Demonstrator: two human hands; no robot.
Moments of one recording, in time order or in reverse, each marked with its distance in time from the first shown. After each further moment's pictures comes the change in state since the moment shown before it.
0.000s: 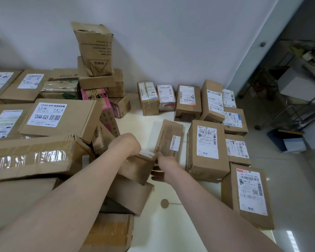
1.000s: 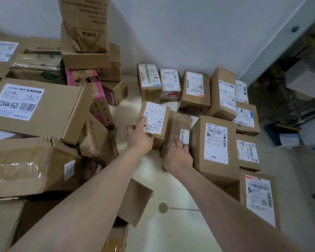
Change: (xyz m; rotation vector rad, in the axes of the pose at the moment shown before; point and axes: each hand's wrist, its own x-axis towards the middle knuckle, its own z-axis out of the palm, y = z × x) left_hand 0.078 0.030 0.068 -0.749 0.188 0.104; right_hand 0.073 -0.012 -0.017 -1.365 0.245 -0.470
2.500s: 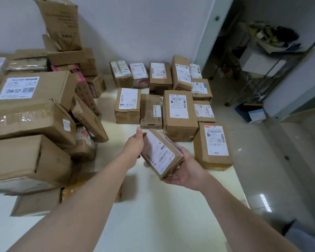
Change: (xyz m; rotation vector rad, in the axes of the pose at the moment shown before) left_hand -0.182 -0.017 0.009 -0.295 -0.301 -0.171; right_hand -0.202 0.114 0.050 1.821 -0.505 0.325
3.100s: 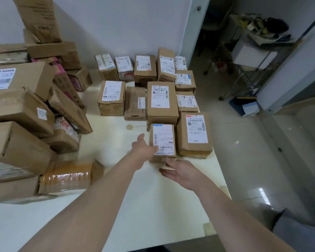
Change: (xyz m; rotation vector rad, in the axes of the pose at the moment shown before) left_hand -0.034 -0.030 0.089 0.217 -0.051 0.059; right_hand -0.019 0.029 -0.065 0.039 0.094 -0.150
